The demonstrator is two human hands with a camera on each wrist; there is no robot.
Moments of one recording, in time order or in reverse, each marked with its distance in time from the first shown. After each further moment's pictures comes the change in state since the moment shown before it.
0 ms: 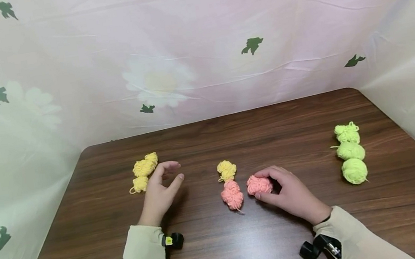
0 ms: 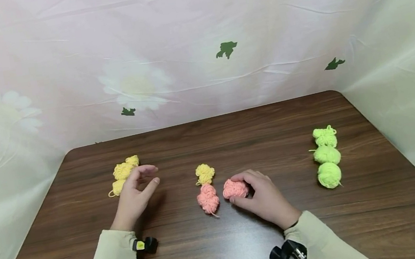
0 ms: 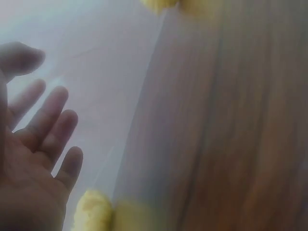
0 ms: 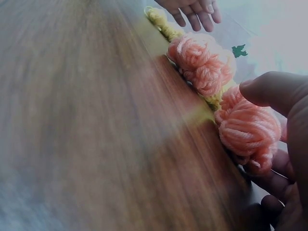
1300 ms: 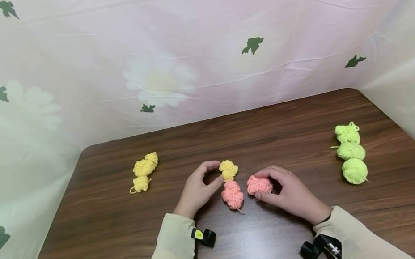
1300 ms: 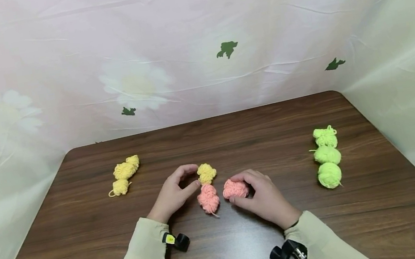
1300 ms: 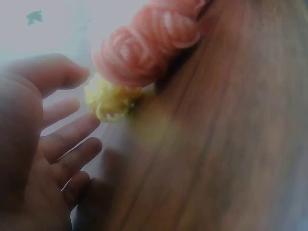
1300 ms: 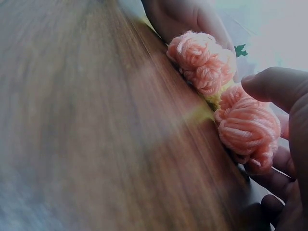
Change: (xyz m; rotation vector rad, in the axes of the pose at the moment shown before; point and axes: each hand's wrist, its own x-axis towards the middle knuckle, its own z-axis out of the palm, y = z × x) left_hand 0.008 0.012 0.077 0.018 -0.285 -0.049; right_hand -0.001 0.000 0.000 0.033 0.009 -0.042
